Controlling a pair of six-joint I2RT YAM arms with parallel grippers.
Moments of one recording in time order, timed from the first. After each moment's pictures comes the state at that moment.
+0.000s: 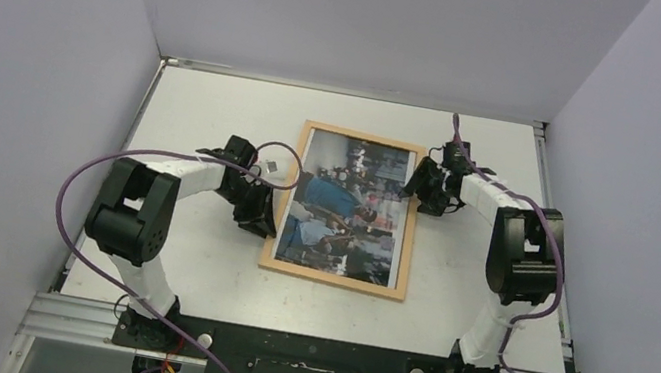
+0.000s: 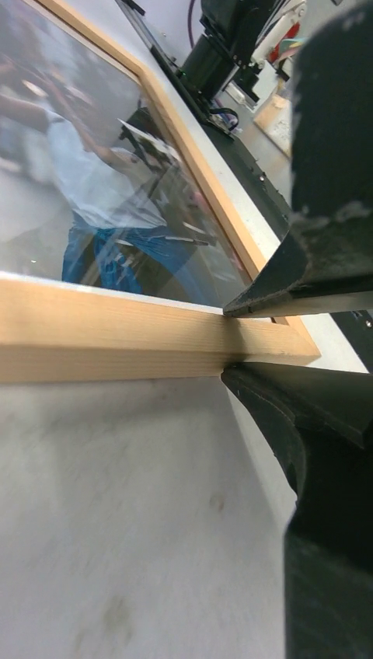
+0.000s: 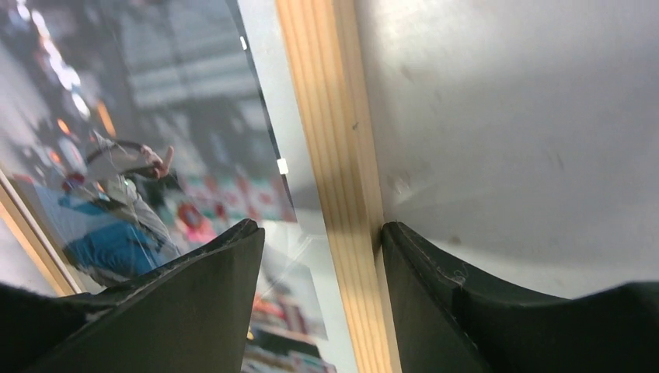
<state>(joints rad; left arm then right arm) -0.25 1.75 0.99 -0.57 0.54 -0.34 0.16 1.85 1.18 -0.41 -0.21 0.58</state>
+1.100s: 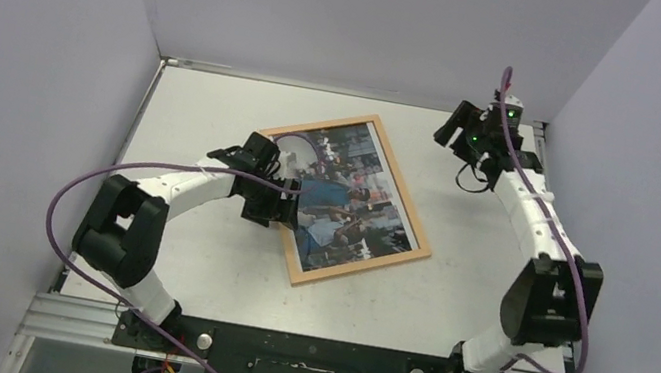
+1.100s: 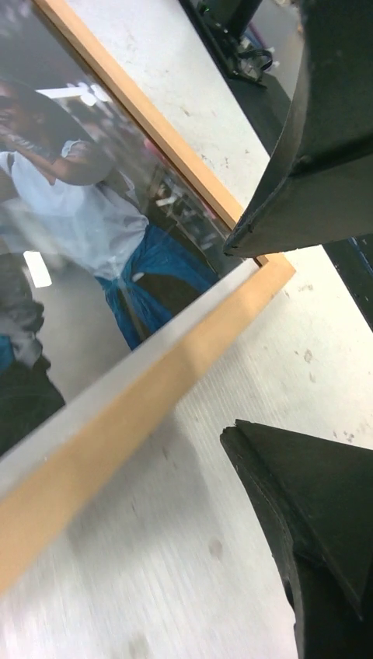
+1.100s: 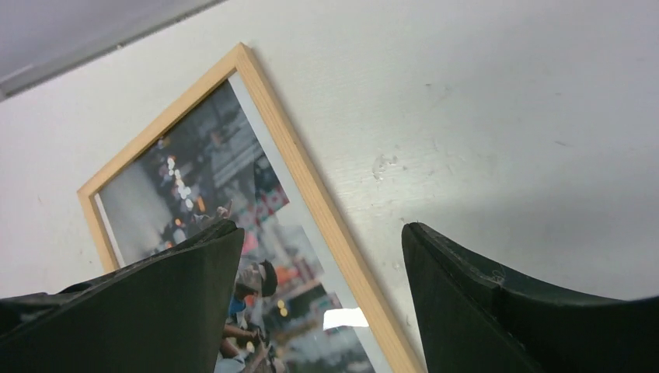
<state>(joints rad) -0.44 1.64 1.01 -0.54 0.35 -0.37 0.11 1.70 1.42 -0.37 -0.09 0.46</state>
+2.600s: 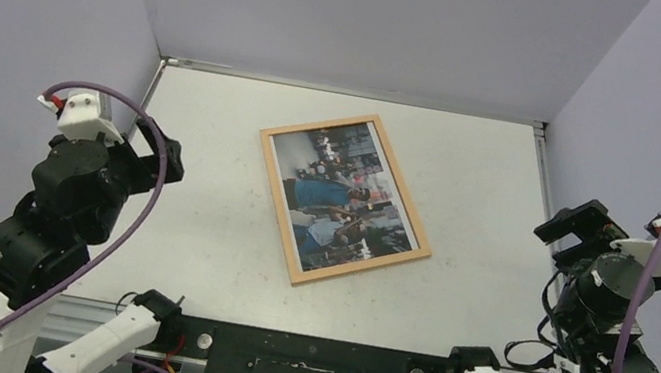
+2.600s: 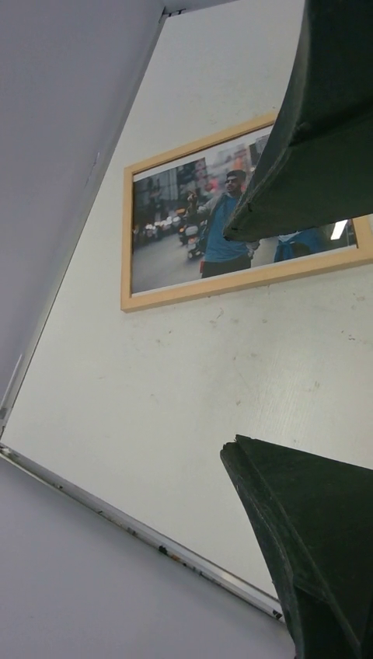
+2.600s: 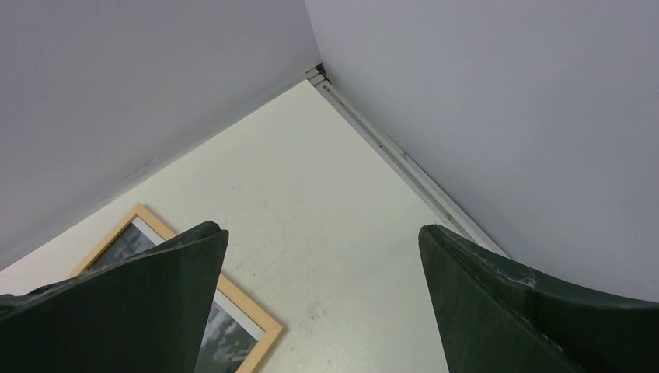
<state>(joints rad) -0.43 0.75 1.46 -1.02 -0.54 -0.48 0.16 0.65 1.40 -0.97 0.64 0.38</state>
